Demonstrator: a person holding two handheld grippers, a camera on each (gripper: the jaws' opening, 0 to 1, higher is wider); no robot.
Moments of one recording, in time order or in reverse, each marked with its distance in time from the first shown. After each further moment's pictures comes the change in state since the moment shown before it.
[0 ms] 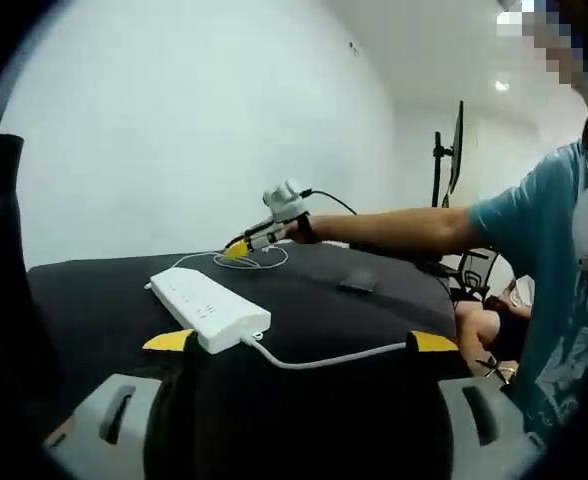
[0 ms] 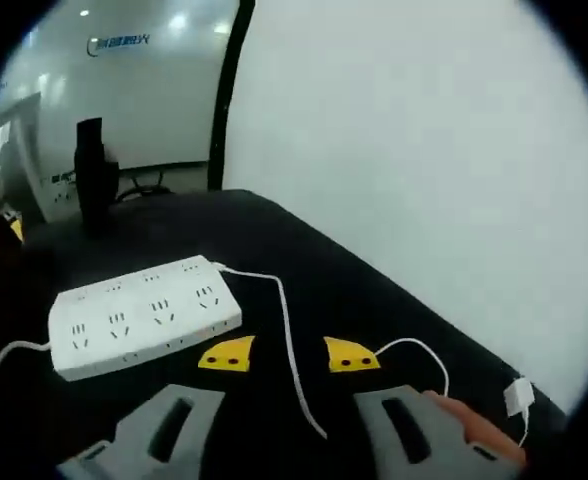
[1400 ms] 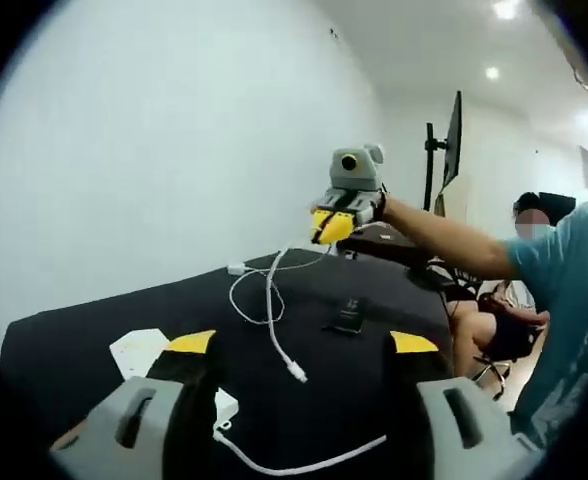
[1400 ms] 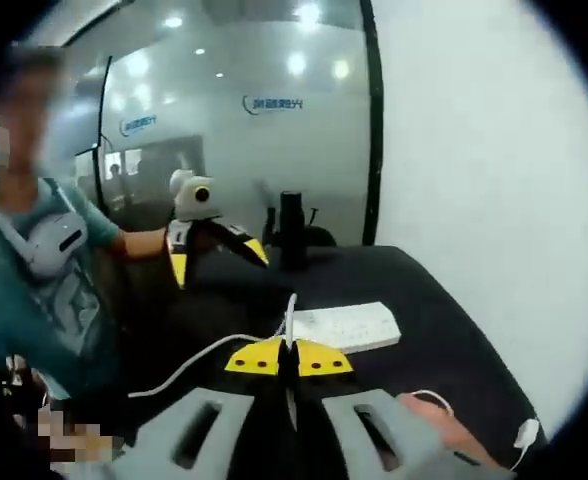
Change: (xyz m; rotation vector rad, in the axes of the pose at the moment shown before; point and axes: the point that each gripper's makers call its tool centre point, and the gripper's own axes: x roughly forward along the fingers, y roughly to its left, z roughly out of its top) left arm 0.102 -0.049 0.082 0.053 0.076 -0.089; right arm -0.265 0.115 0.054 -0.204 -0.110 0.721
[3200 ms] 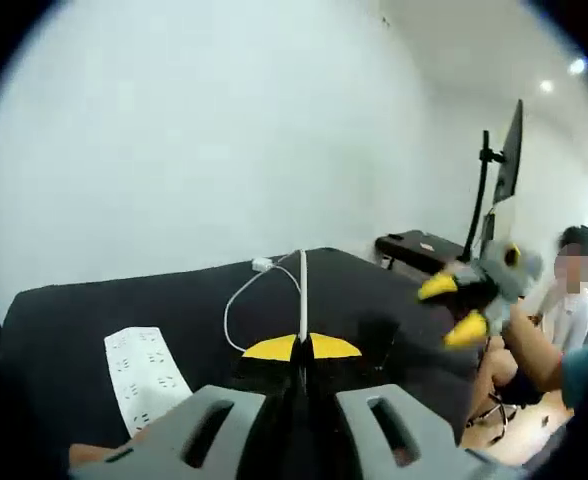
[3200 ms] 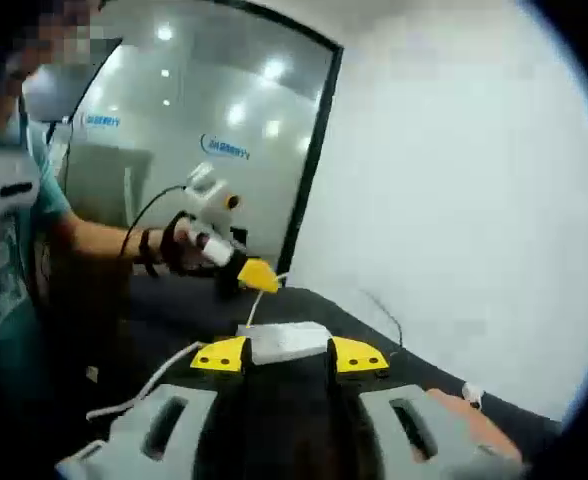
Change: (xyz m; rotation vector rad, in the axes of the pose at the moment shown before) left arm 0.057 0.013 0.028 -0.148 0.025 0.247; right arm -0.003 0.092 -0.063 -0.190 -0.172 -0.696
